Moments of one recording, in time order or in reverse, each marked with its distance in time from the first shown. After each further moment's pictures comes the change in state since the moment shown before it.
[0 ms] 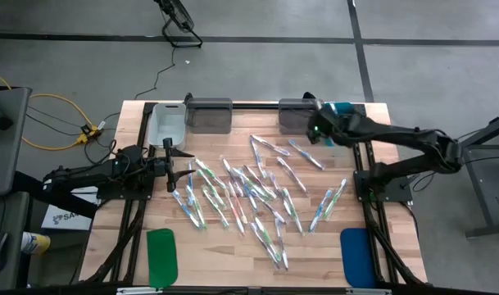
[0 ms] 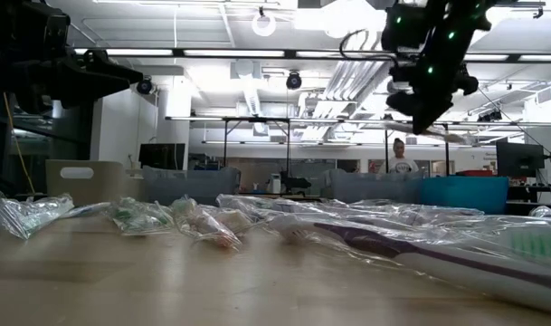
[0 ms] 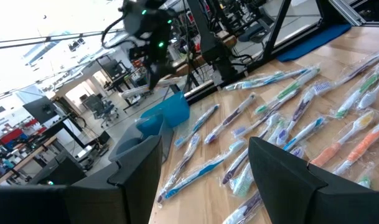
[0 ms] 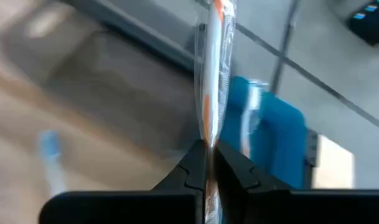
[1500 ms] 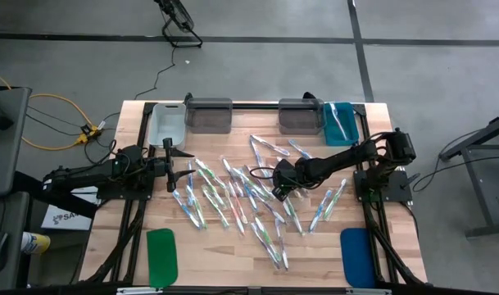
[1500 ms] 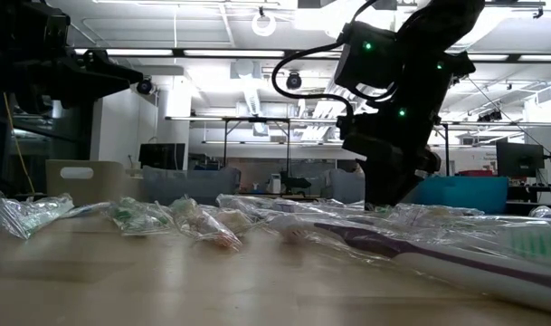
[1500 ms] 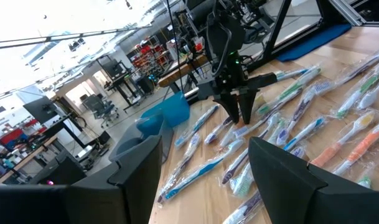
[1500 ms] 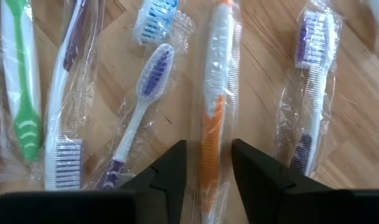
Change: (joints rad) left arm 0.000 0.000 0.000 0.000 -0.001 0.000; right arm 0.508 0.519 0.003 0.416 -0.468 0.307
